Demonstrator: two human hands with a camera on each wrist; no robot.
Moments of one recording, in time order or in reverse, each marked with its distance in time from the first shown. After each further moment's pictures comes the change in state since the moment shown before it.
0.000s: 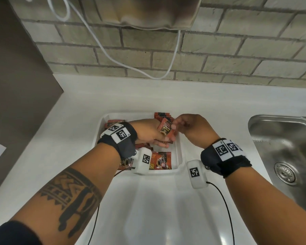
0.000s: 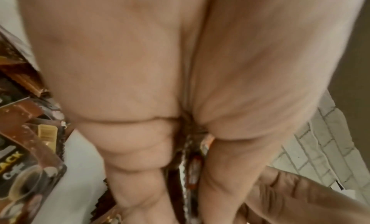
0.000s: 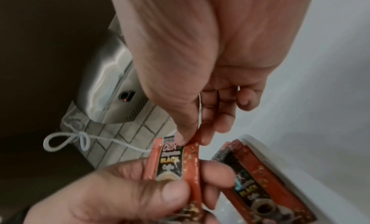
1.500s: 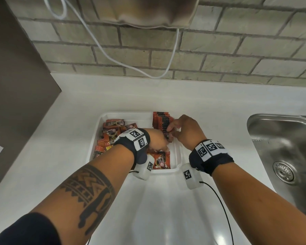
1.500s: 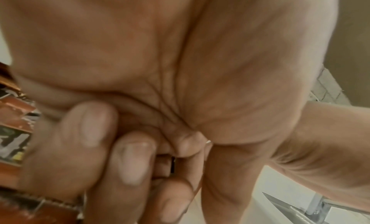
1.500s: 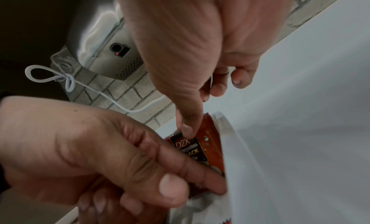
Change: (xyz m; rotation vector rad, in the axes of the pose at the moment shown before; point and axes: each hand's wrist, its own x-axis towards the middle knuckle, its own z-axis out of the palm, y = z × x) left_hand 0.022 0.001 0.028 0.911 0.065 -0.280; right_hand 0.005 -0.005 0.017 -0.291 -0.002 0.038
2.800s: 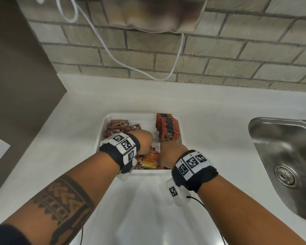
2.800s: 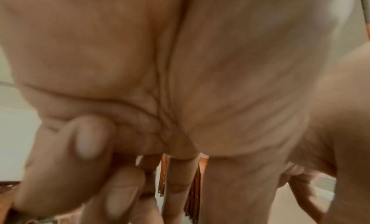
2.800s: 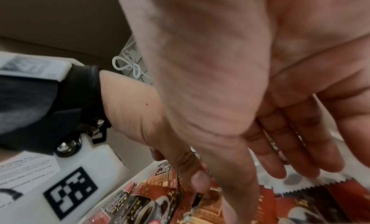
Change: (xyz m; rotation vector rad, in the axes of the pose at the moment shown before) left_hand -0.016 -0.045 0.008 0.307 0.112 -0.035; right_hand -0.032 -0.056 0.046 -0.464 -0.429 0.041
